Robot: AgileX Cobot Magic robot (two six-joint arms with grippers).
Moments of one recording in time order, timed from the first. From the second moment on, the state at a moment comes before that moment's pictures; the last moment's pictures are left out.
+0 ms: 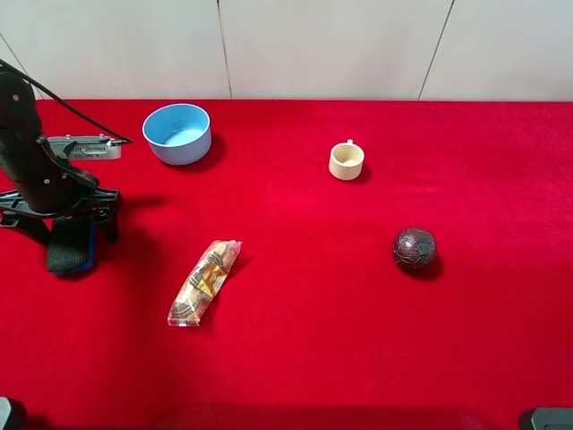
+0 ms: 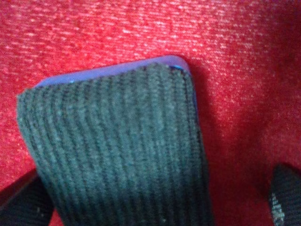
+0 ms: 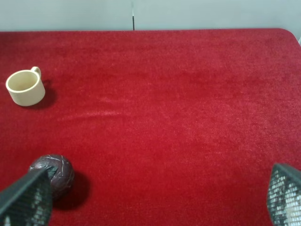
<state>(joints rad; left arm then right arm) -0.06 1.91 -0.86 0.08 0.55 -0.18 0.05 -0.01 -0.50 -0.06 1.03 0.07</state>
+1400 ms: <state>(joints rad) -0.06 1.86 -0.88 -0.01 0.62 -0.19 0.05 -0.01 -0.50 -0.06 1.03 0.07</state>
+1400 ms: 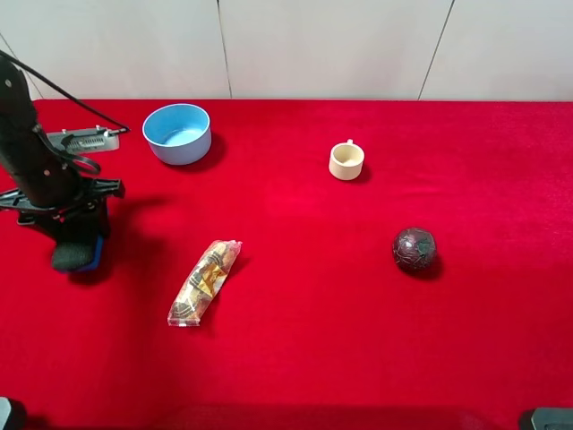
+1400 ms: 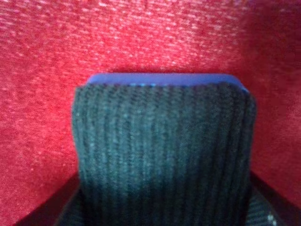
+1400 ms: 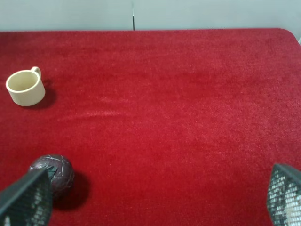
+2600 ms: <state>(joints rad) -0.18 1.70 -1.08 -0.06 0.96 -0.19 0.05 -0.01 -0.50 -0.06 1.03 0.07</state>
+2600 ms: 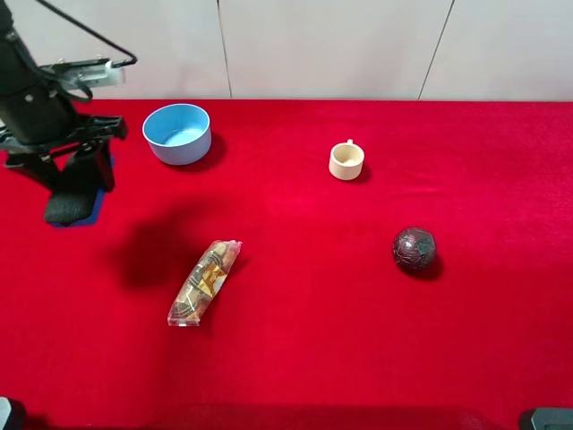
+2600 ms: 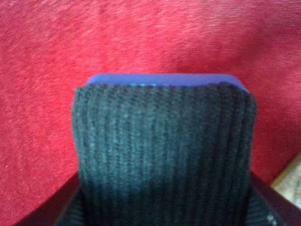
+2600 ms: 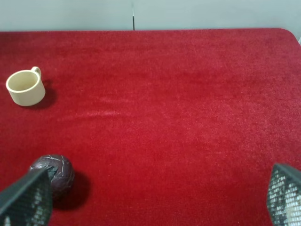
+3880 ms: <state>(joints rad) -0.63 1.70 -1.24 -0.04 0.95 -0.37 0.05 -0.01 -0.50 -0.06 1.03 0.07</state>
